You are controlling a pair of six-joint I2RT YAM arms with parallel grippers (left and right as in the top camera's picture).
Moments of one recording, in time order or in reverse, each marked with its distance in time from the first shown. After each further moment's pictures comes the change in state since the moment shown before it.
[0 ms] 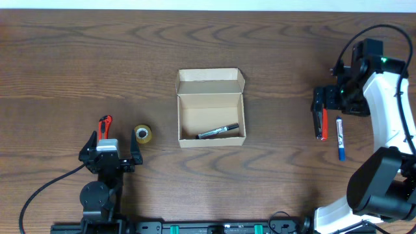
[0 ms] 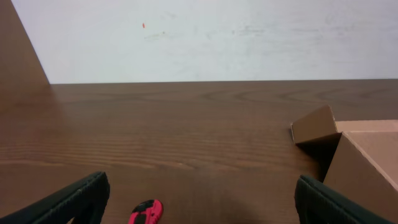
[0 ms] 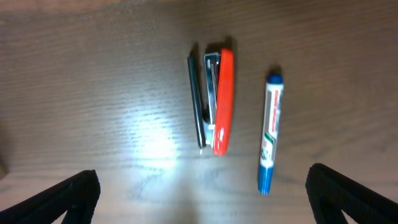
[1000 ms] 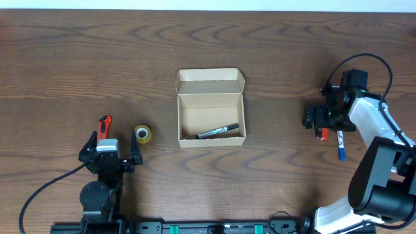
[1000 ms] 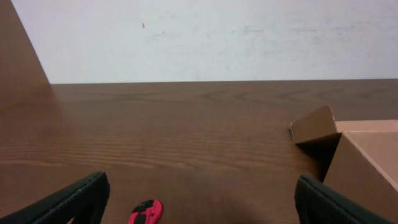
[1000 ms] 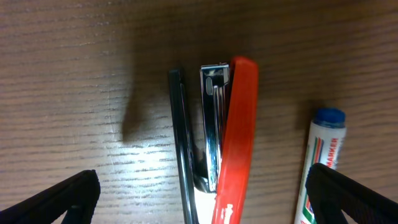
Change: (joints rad) left arm 0.000 0.000 0.000 0.000 0.000 0.000; right arm -0.035 0.002 -0.388 0.468 -0.031 -0.064
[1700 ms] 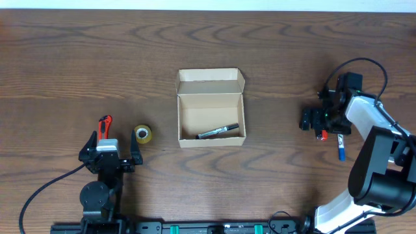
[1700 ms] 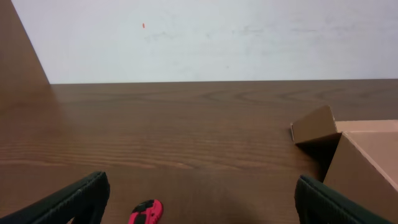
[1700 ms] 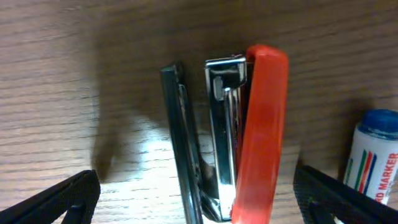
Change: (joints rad) left arm 0.000 0.000 0.000 0.000 0.000 0.000; right arm 0.000 0.077 0.002 0.014 -0.015 0.045
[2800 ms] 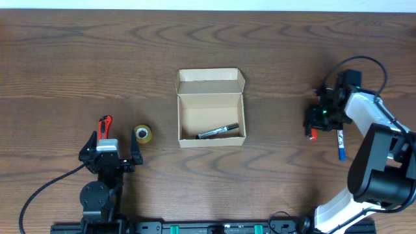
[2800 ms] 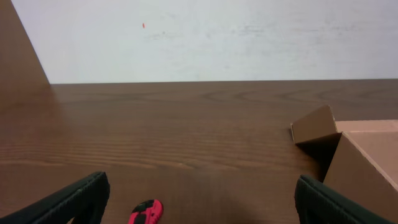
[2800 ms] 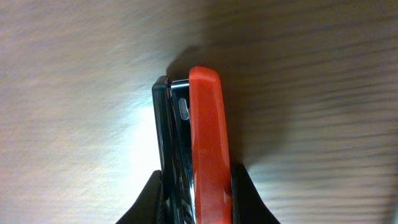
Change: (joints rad) left arm 0.000 0.000 0.000 0.000 0.000 0.000; right arm 0.021 0.015 0.042 -0.056 -0.114 0.019
